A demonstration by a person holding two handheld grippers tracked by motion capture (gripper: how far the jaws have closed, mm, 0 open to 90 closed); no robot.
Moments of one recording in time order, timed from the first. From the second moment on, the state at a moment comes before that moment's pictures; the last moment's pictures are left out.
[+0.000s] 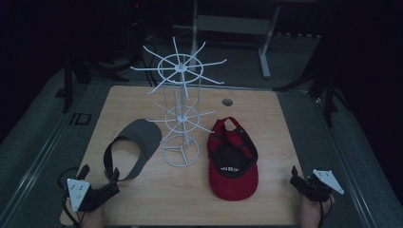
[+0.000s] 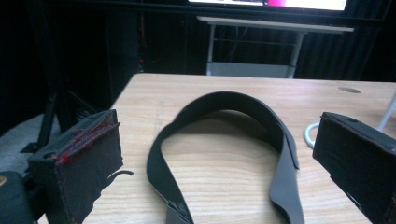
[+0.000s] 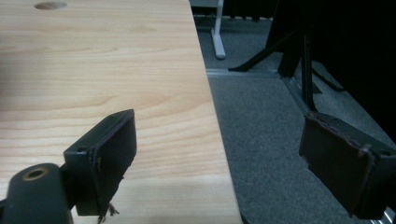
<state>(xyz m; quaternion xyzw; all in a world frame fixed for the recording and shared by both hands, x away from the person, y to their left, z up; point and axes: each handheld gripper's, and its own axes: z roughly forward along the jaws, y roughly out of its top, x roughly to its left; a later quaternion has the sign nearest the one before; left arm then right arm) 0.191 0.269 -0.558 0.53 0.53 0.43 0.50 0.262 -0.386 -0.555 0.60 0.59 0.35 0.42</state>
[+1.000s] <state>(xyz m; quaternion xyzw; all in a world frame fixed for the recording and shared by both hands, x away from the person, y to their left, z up) 0.187 0.232 -0.550 0.58 0.51 0.36 0.52 0.297 -0.344 -0.480 0.52 0.70 0.39 0.29</state>
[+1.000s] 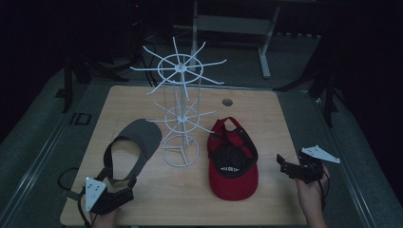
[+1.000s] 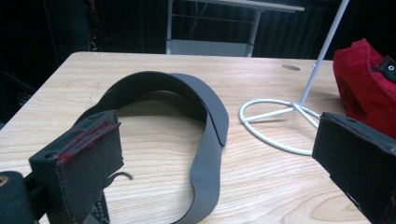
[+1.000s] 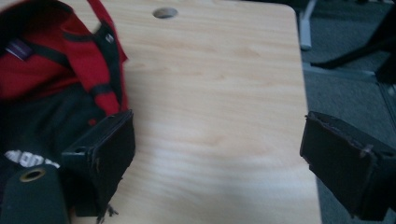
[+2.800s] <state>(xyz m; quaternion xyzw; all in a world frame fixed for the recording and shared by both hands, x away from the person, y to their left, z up) 0.186 0.226 -0.544 0.62 0.49 0.31 0.52 0.389 -0.218 -0.532 0.39 0.84 0.30 0.23</state>
